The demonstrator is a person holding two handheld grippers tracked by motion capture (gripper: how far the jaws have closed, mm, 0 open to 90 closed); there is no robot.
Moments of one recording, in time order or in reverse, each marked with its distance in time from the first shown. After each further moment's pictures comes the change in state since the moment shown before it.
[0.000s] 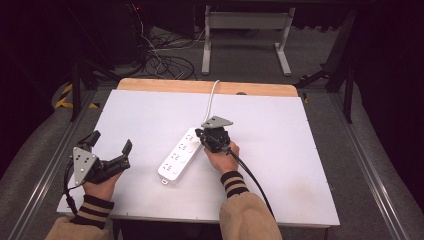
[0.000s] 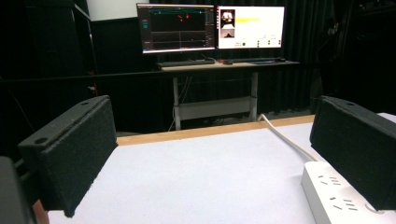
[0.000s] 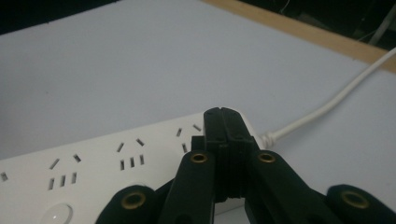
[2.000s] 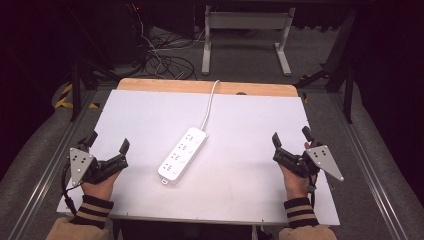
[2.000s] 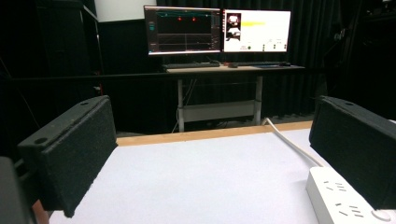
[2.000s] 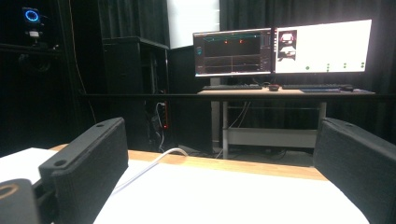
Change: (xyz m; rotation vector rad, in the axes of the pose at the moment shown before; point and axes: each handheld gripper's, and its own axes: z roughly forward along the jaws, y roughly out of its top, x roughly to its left) left arm 0.003 0.001 -0.002 -0.008 0.022 -0.016; right arm -0.081 -0.087 -0.195 -0.634 -0.481 0.126
